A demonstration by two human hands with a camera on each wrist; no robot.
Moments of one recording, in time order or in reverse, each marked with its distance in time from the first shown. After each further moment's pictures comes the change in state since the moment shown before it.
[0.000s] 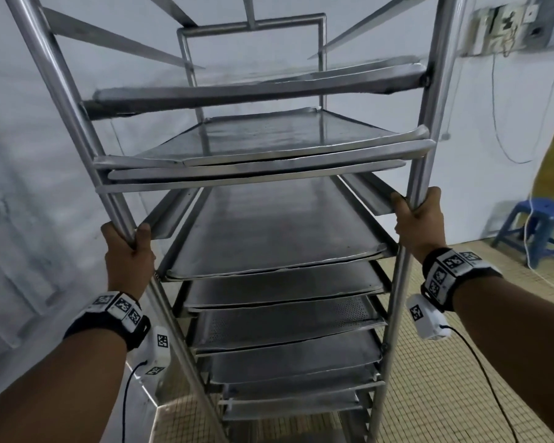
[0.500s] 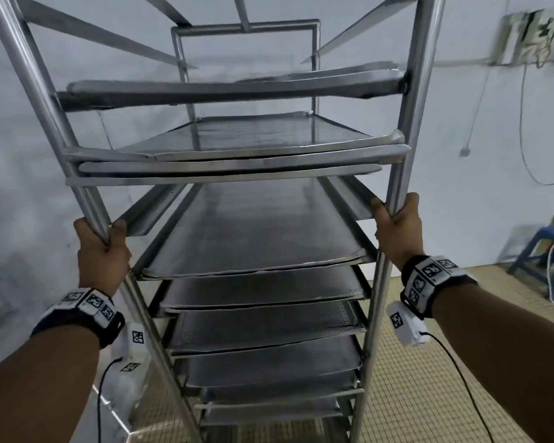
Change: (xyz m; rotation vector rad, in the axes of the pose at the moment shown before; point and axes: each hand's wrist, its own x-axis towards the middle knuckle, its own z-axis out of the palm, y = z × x) left_hand 0.079 -0.017 0.096 0.024 0.072 -0.038; right_hand 0.126 0.048 0.088 0.016 -0.076 -0.037
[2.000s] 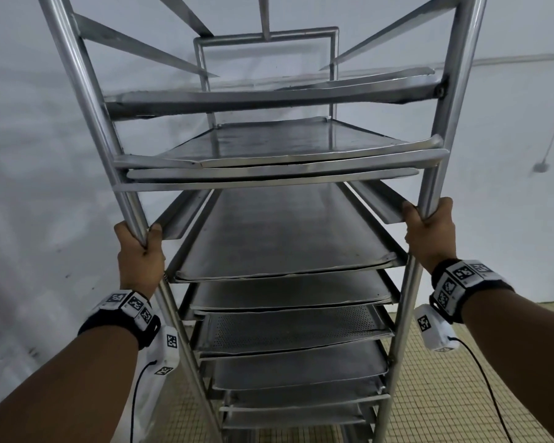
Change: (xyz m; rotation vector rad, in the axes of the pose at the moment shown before) left_hand 0.149 -0.056 0.153 -0.003 0.045 -0.034; right_hand 0.178 0.046 0.141 0.029 0.005 0.012
